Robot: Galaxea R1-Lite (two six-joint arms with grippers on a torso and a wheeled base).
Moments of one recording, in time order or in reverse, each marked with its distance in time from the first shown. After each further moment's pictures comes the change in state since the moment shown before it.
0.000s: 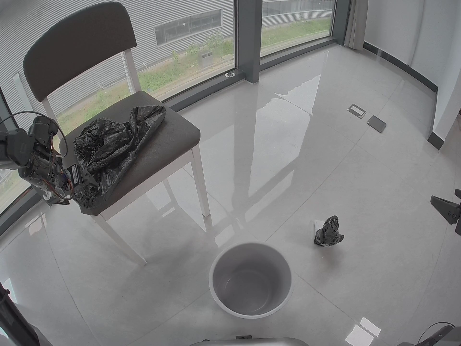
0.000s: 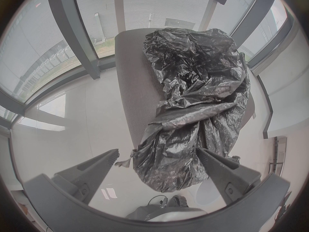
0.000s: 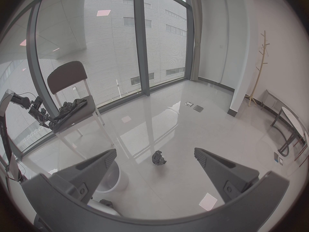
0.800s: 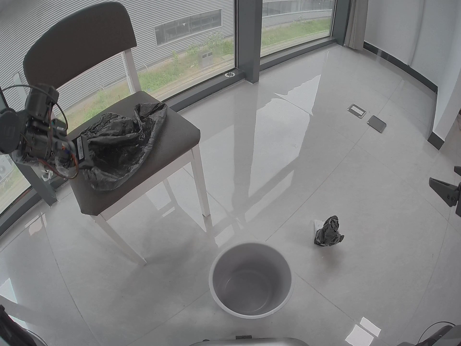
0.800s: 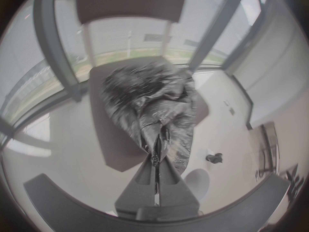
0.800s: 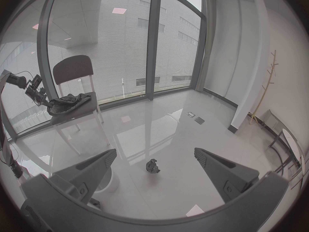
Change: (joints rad) left arm -0.226 -0.204 -0.046 -0.009 0.003 0.027; right arm 0.031 0.107 -0.127 -0.016 0.013 -0.138
